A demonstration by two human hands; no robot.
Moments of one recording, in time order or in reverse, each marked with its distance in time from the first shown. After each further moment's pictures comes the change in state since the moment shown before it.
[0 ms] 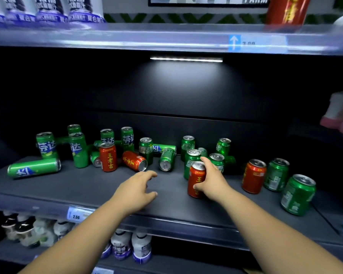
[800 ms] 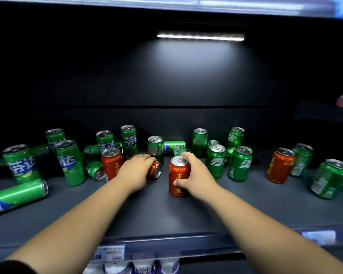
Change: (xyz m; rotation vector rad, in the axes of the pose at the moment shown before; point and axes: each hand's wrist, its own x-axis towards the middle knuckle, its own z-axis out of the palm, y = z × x) left_hand 0.141 -0.135 -0.014 0.321 -0.099 0.290; right_hand 0.046 -0.096 0.115 0.062 0.091 -0.017
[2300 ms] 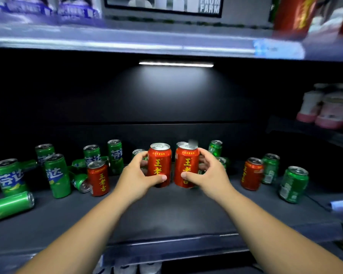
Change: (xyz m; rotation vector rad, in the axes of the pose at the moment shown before) left_hand -0.049 0.097 -0.055 -0.949 0.329 -0.160; right_hand -0.052 0.008 -0.092 0.384 0.220 -0.111
